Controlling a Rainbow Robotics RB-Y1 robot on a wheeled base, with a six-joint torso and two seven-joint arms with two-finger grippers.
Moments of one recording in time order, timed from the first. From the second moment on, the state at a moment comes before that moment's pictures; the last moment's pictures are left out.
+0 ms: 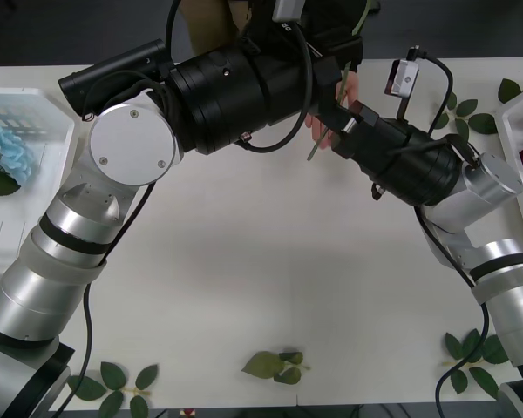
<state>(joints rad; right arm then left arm) -0.44 -0.32 0.08 -1.29 -2.33 1.02 2.71 -0.59 0.28 -0.34 -1.84 1.26 0.56 -2.21</state>
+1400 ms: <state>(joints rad) -0.76 -0.32 -0.09 -1.61 -0.90 1.00 1.56 -0.51 0.86 0.17 -1.23 1.76 1.53 -2.89</state>
